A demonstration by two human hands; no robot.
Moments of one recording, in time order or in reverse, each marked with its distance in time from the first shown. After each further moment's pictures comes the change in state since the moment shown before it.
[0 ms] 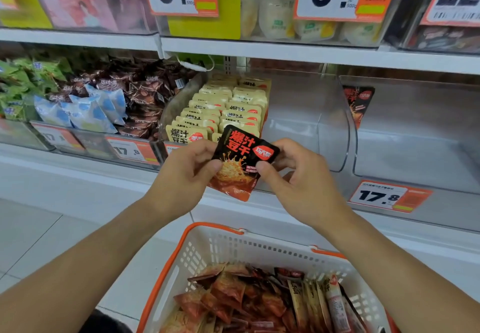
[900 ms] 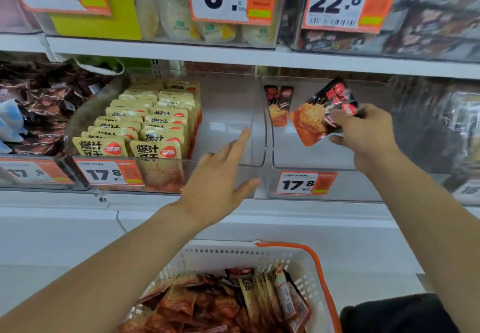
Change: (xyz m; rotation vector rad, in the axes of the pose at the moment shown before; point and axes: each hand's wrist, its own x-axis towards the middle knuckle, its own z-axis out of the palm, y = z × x) left_hand 0.041 0.029 0.138 0.646 -0.173 0.411; right_hand 0.012 0.061 -0.183 0.158 0.715 0.462
